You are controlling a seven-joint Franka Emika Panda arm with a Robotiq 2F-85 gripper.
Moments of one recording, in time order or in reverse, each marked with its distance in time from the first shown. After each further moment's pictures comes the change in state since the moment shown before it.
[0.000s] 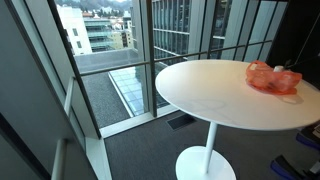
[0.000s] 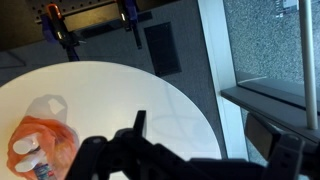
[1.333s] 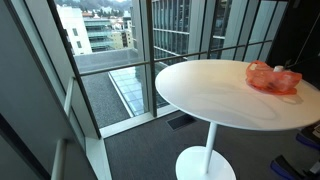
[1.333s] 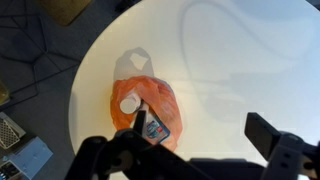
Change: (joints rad) arm -0.210 0.160 -0.196 -0.014 -0.257 0.239 0.056
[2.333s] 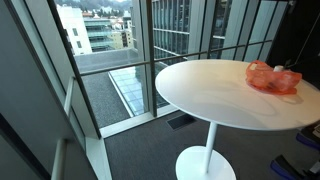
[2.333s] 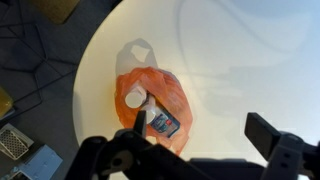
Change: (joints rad) arm -0.018 0.071 -0.041 0.020 0.002 0.066 0.041
